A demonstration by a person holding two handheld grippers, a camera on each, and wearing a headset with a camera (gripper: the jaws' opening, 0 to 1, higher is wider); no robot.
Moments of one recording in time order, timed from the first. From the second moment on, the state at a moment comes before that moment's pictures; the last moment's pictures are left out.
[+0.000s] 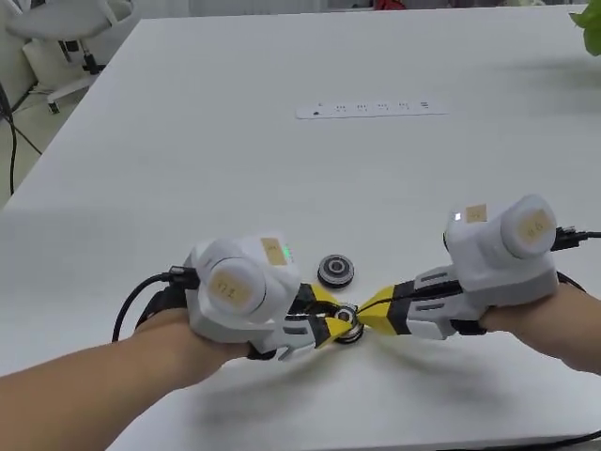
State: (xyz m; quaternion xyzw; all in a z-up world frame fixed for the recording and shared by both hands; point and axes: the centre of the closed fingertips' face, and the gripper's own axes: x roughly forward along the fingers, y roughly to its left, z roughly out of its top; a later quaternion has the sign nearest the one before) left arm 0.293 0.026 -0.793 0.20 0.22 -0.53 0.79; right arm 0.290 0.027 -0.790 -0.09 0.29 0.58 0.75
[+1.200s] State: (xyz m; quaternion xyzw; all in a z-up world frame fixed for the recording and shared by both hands) left arm 0.284 0.033 -0.773 0.18 0.23 -0.54 0.79; right arm 0.290 0.030 -0.773 -0.08 0.27 0.59 0.76
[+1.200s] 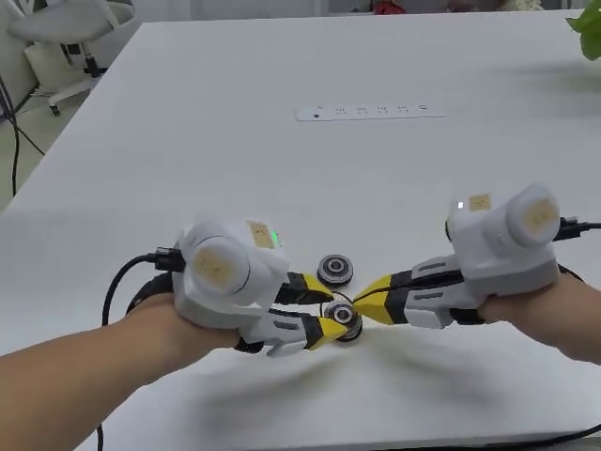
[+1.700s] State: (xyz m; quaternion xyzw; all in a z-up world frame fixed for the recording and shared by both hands) left arm 0.279 0.067 -0.746 0.15 0.21 -0.52 0.81; right arm 0.292 0.043 -0.759 -0.08 0.26 0.60 0.75
